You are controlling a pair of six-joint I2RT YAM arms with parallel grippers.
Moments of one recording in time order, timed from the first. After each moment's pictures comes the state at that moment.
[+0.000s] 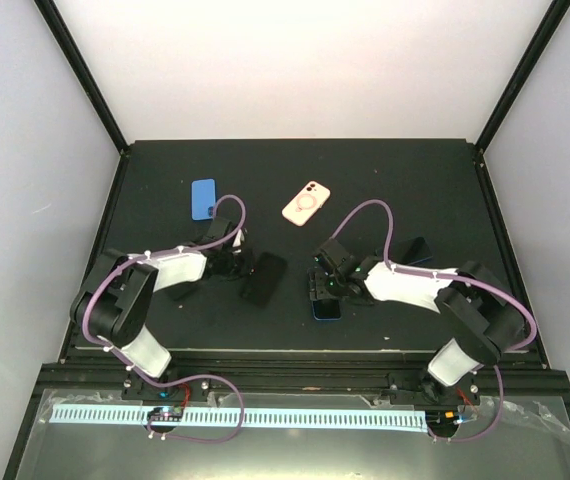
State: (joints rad) left arm -0.40 1.62 0.74 -0.15 0.23 -0.65; right arm 0.81 1.59 0.79 -0.31 0.05 0.66
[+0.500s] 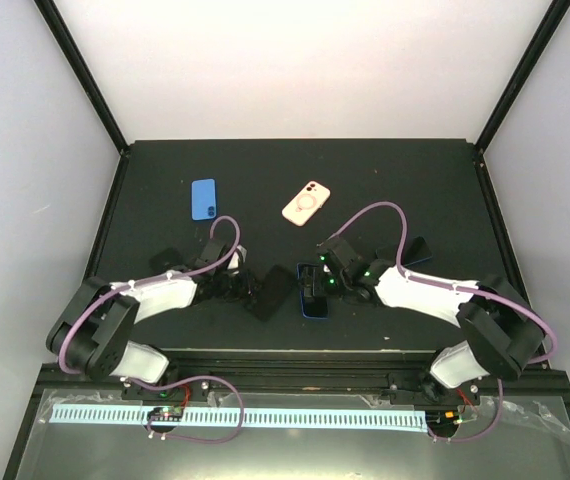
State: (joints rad) left arm -0.48 1.44 0.54 -0.11 0.32 -0.74; right arm 0.82 1.47 0.76 -0.24 -0.09 0.77
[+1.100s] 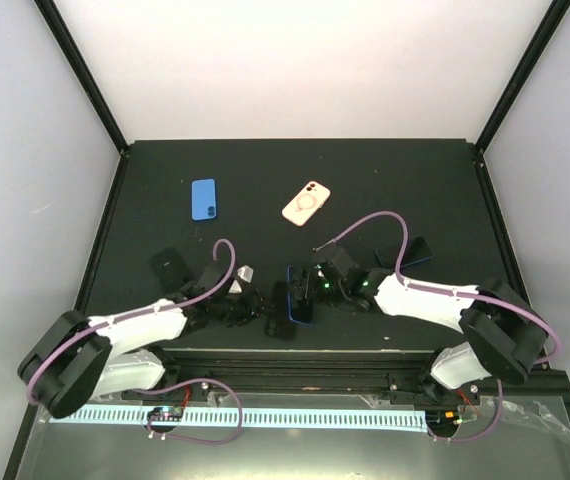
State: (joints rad) left arm -0.66 1.21 0.34 0.03 0.45 -1.01; right arm 0.87 1.45 0.71 -0.11 -0.14 0.96
